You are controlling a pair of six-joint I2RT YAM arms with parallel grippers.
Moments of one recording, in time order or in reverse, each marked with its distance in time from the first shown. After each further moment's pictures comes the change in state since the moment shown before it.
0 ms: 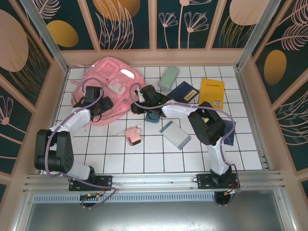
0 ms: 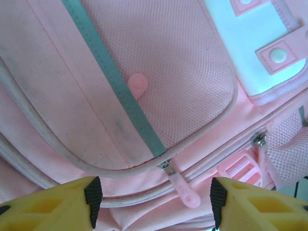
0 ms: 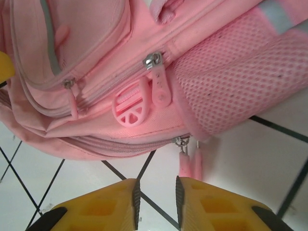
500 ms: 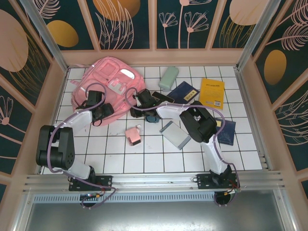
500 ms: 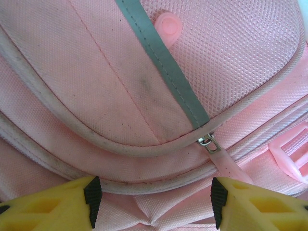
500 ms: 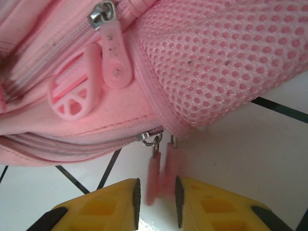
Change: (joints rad) left arm 0.000 0.046 -0.050 0.005 -0.001 0.042; right arm 0.018 0.119 0.077 -0.059 0.063 -0.003
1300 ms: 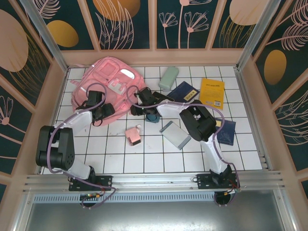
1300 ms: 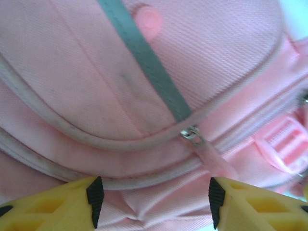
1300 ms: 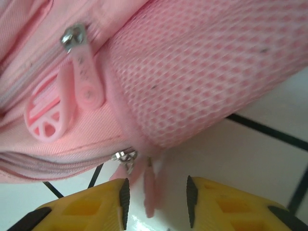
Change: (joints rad) left arm -0.020 -0.022 -0.011 0.010 0.038 0.005; right arm -0.043 0.014 0.032 -0.014 -0.021 0.018
